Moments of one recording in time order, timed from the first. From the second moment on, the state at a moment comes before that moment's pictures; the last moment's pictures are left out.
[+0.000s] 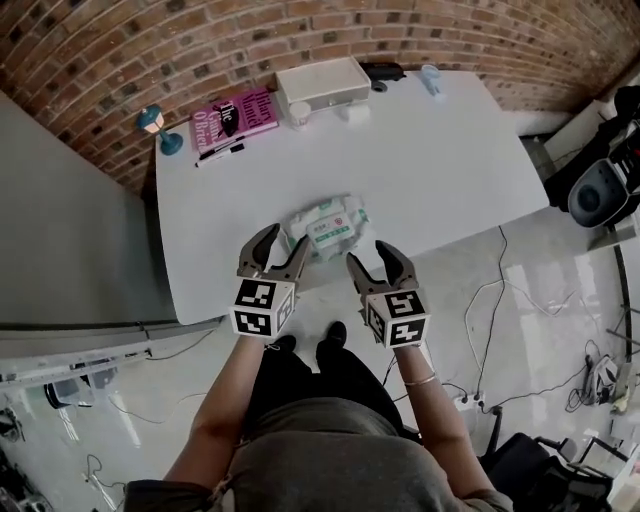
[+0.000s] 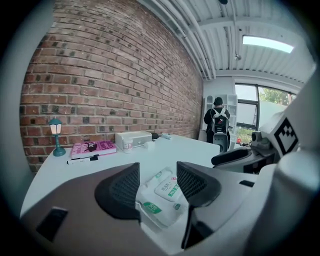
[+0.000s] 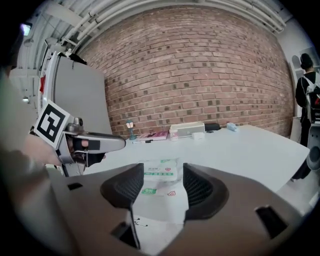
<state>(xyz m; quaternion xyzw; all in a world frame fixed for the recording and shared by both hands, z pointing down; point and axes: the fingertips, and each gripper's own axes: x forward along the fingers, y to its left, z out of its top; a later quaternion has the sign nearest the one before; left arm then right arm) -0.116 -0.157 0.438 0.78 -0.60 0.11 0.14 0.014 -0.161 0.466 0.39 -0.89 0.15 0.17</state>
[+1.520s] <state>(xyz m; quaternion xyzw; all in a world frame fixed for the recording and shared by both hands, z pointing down) -0.098 -0.170 0.489 0.78 -0.56 0.22 0.15 -0.019 -0.185 0.544 0.32 -0.89 0.13 0.30</state>
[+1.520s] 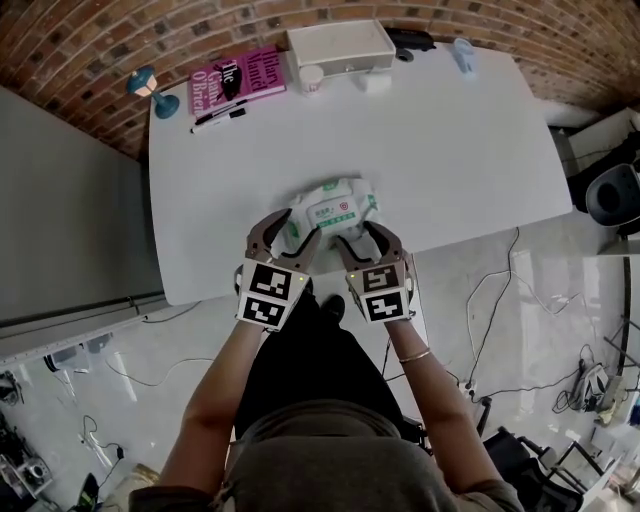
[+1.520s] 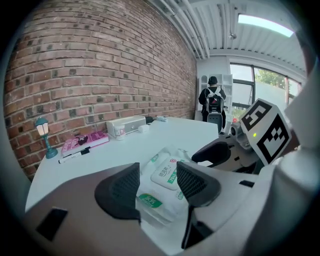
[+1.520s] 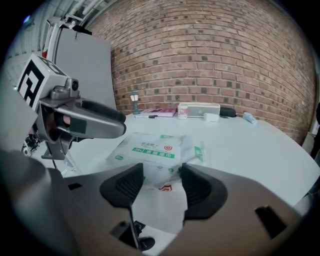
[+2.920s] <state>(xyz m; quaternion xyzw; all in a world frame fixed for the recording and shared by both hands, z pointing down) -0.041 -0.196 0.527 0.78 -0.36 0.51 0.07 -0.019 -0.180 0.547 0.35 -0.90 0.13 0.23</state>
